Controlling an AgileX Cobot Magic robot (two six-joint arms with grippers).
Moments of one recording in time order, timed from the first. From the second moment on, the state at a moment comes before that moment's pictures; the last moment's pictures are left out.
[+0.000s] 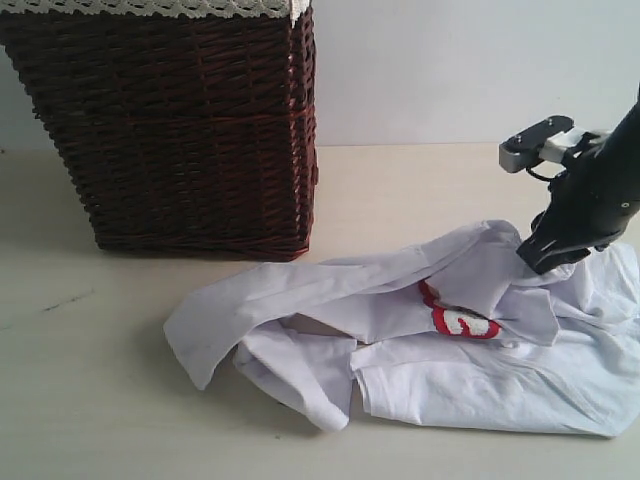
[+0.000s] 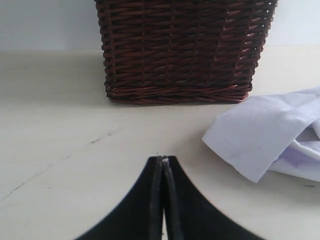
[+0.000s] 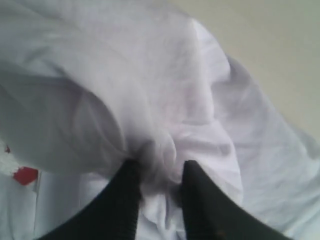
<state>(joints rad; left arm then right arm) -0.20 0.01 0.00 -0.20 0.37 0.10 -0.08 1.83 -1.14 0.16 0.73 -0.64</state>
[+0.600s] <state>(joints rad) -0.20 0.01 0.00 -0.20 0.37 0.10 -0.01 1.93 -1.27 -0.10 0.26 -0.47</state>
